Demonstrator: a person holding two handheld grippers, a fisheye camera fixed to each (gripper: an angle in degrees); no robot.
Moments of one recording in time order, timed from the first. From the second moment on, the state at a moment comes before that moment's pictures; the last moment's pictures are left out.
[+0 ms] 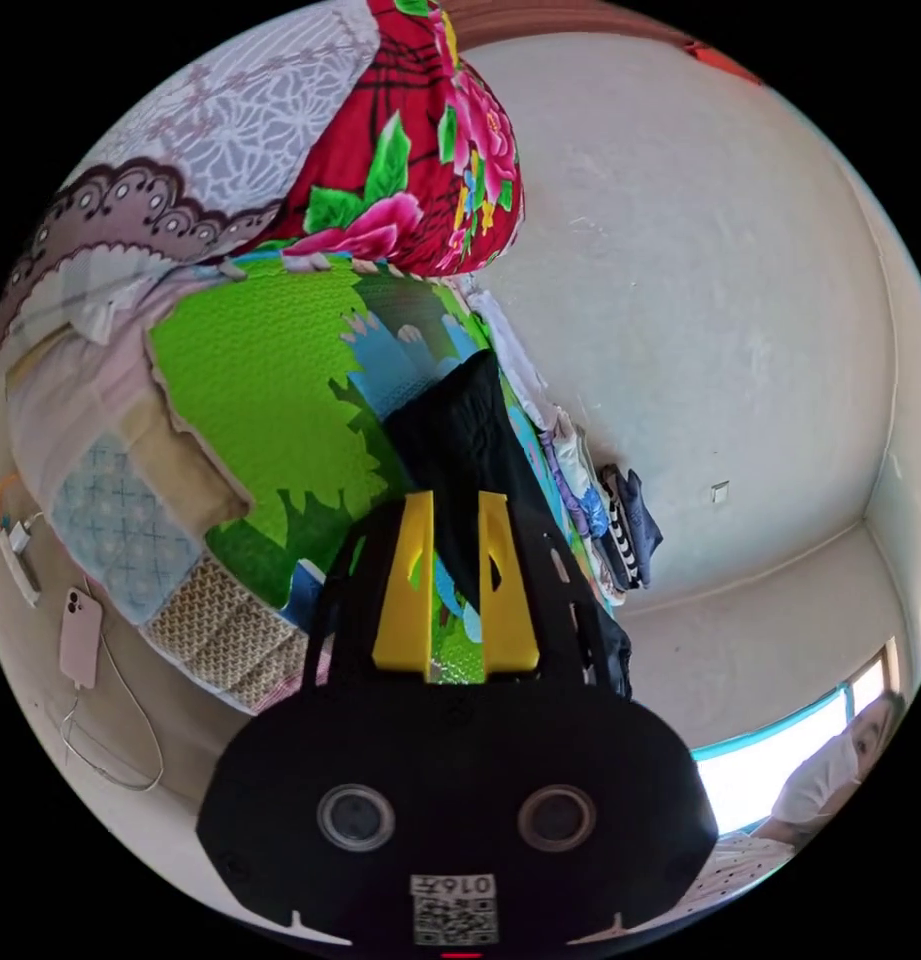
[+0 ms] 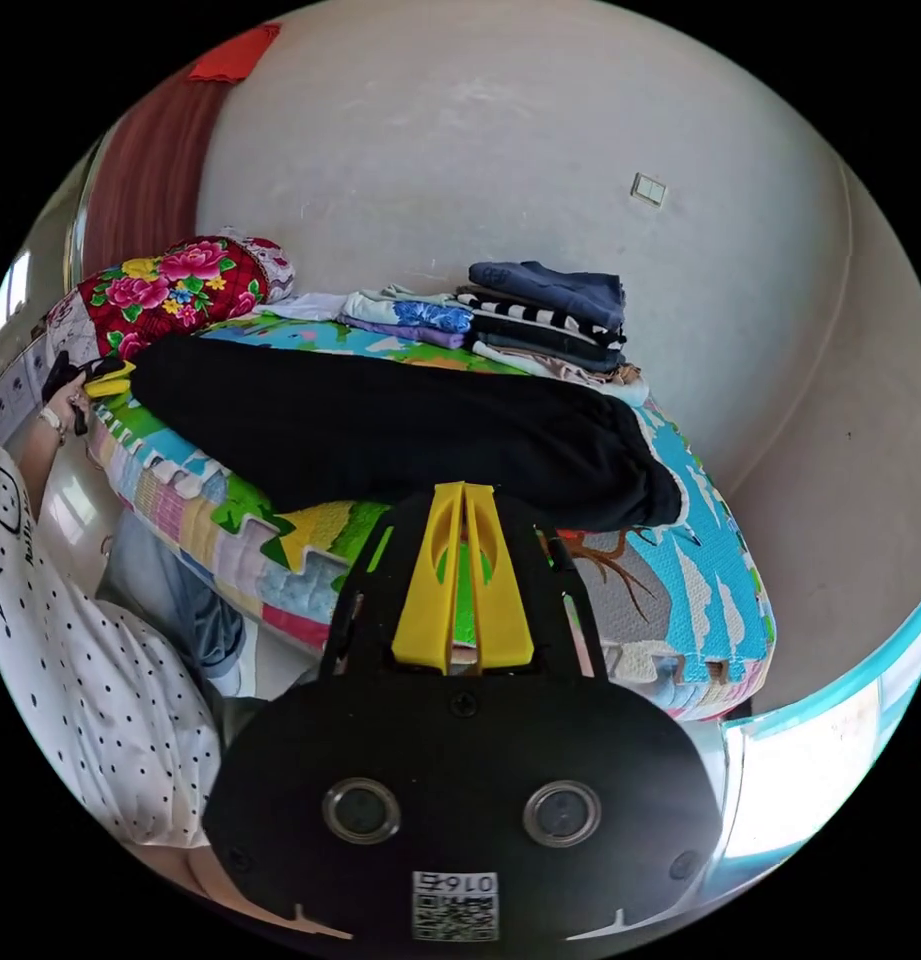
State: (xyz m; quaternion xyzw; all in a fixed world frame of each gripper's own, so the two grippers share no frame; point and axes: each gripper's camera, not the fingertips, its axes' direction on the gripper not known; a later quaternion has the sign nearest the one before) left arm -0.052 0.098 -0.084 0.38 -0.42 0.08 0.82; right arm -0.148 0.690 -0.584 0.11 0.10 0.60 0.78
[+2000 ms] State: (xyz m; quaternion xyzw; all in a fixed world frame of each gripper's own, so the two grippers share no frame) left arm 0.183 0.055 0.149 0.28 -0.37 0.38 0.80; right arm 0.036 0.172 -0.585 0.37 -0.04 0.33 0.86
